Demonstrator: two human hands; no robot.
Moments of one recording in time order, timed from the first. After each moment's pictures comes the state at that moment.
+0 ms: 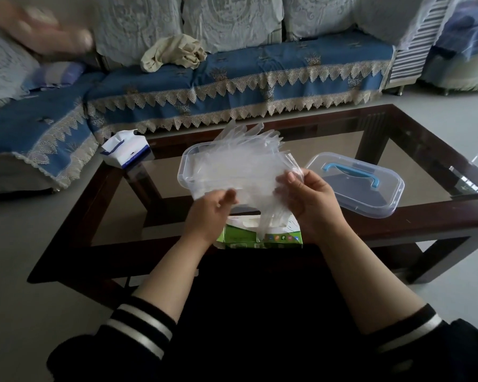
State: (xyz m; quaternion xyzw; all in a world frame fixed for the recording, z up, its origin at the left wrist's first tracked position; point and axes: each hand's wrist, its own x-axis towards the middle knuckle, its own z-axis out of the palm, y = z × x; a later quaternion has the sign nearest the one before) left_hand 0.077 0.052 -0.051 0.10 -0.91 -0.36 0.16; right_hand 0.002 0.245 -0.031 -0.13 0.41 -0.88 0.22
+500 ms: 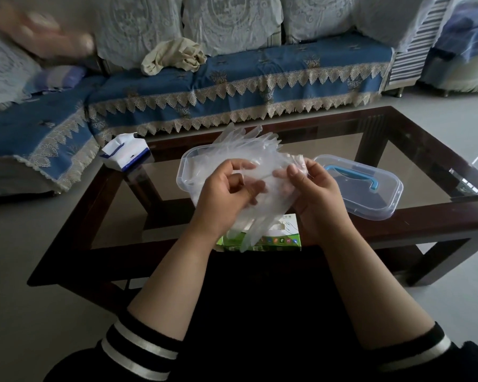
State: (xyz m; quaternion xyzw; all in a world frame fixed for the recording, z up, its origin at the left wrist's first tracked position) left_hand 0.082 0.103 0.010 0.04 -0.77 -0.61 0.19; right_hand 0.008 0.254 -0.013 -0.19 0.48 -0.84 0.19
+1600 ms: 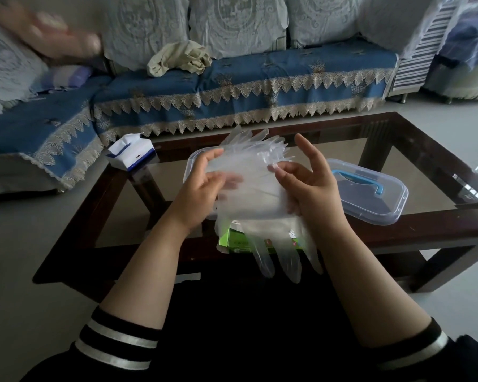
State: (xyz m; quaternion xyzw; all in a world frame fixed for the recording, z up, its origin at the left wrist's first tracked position) left_hand 0.095 0.050 0.023 0.05 -0.81 -0.56 0.15; right_hand 0.024 0.236 0.010 -0.21 0.53 -0.82 0.12
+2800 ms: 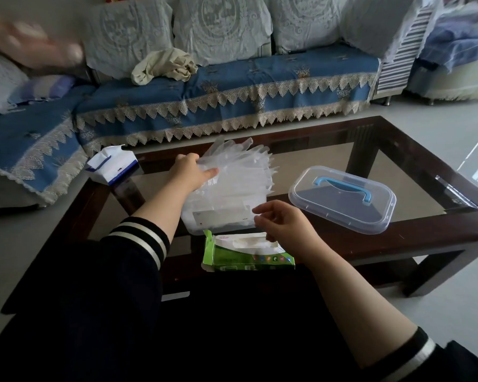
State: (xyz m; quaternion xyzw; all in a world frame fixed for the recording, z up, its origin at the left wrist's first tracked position) left_hand -0.046 -0.019 -0.008 0.26 -0.94 -0.19 0.07; right_hand -0.011 0.236 -0.048 -0.23 0.76 -0.59 0.16
